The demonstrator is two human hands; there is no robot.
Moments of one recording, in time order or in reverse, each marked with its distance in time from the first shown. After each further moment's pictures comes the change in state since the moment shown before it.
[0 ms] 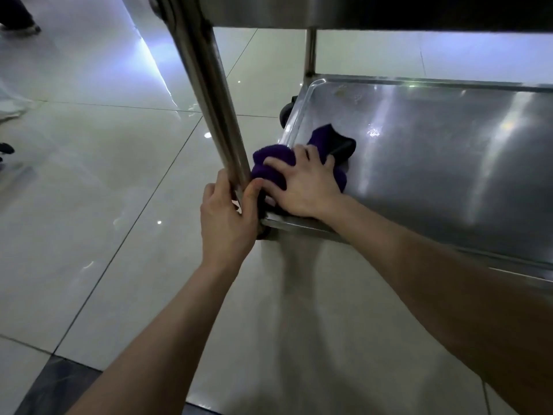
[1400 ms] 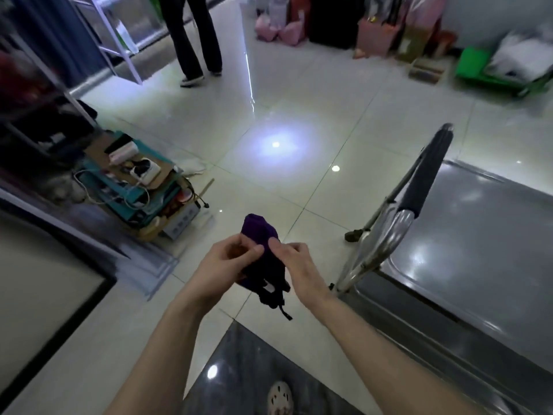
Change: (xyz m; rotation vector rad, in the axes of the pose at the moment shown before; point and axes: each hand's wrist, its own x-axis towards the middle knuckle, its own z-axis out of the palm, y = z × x) left_hand 0.217 0.494 -0.621 -0.508 -0.359 -0.652; right_hand -0.096 -0.368 -0.731 1.350 -0.498 0.173
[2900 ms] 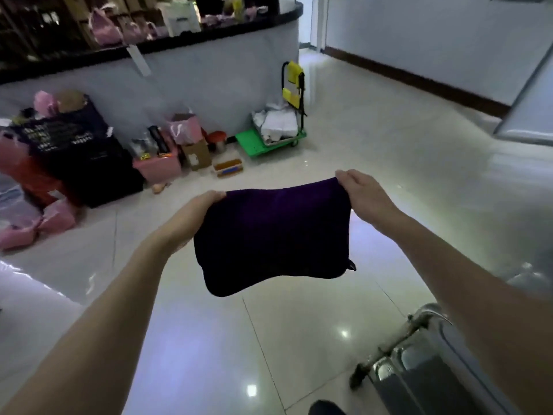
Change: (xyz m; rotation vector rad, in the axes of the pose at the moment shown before) left_hand 0.831 0.534 0.188 0.683 -0.792 0.365; right_hand 0.433 -0.397 -0.501 -0.161 1.251 -0.110
